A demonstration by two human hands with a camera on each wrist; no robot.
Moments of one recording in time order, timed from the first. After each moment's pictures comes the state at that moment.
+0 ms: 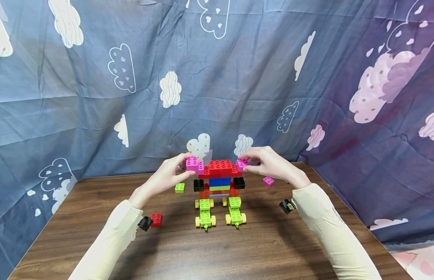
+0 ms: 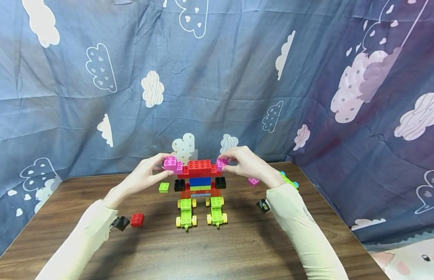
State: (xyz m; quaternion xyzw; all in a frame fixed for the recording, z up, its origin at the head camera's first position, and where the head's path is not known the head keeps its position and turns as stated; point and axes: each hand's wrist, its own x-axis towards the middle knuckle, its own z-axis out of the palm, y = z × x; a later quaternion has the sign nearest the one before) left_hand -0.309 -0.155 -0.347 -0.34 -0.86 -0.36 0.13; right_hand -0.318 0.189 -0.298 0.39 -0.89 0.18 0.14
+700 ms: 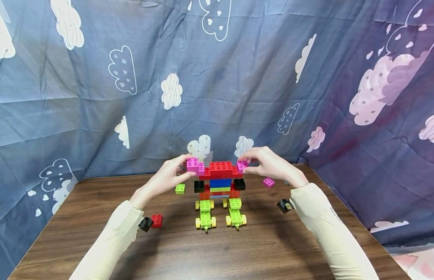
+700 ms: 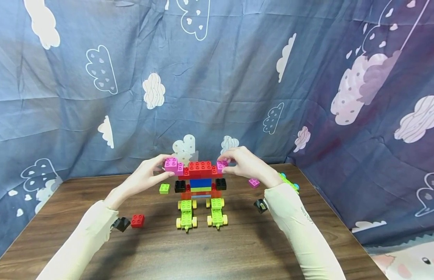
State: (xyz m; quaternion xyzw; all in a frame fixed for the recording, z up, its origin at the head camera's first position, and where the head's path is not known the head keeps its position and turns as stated) left_hand -0.309 -0.155 -0.348 -0.35 -0.85 -0.36 0.13; right_hand -0.318 0.184 -0.293 0.42 -0.89 0.16 0.13
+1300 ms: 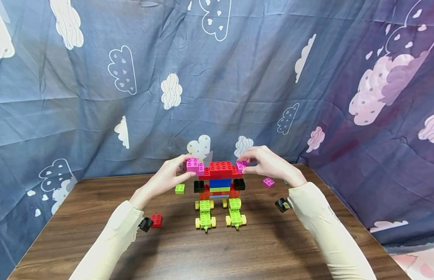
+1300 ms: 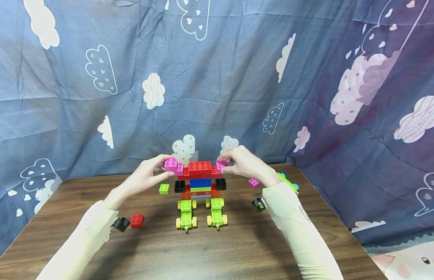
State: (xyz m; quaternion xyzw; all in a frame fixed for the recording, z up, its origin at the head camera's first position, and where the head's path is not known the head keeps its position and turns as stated) left_hand -0.309 -0.155 -0.348 -0.35 -0.86 -0.36 0.13; right_hand -0.316 0.177 -0.290 0.39 -0.90 0.15 0.12
